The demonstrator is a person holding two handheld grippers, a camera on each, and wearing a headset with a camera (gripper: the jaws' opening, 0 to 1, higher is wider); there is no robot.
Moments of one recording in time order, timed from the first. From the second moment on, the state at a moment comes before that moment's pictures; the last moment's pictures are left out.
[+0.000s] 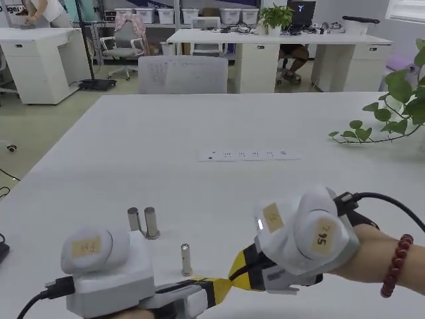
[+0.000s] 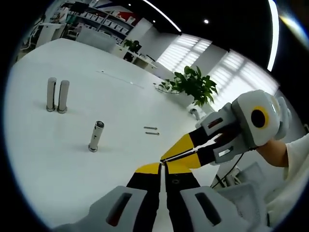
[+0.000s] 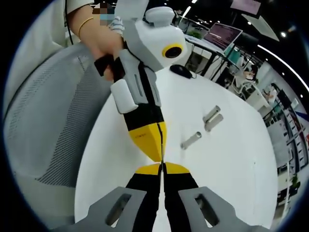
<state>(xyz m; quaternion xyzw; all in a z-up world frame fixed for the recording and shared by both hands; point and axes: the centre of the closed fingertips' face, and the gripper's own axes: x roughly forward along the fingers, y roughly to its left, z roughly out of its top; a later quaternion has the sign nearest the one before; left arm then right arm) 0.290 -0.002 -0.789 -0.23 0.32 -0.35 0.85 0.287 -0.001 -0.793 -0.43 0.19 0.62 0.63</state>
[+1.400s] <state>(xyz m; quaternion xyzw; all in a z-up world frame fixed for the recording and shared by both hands) 0.286 0.000 -0.789 -0.22 0.30 -0.37 0.85 0.280 0.000 -0.795 -0.43 0.19 0.62 0.63</state>
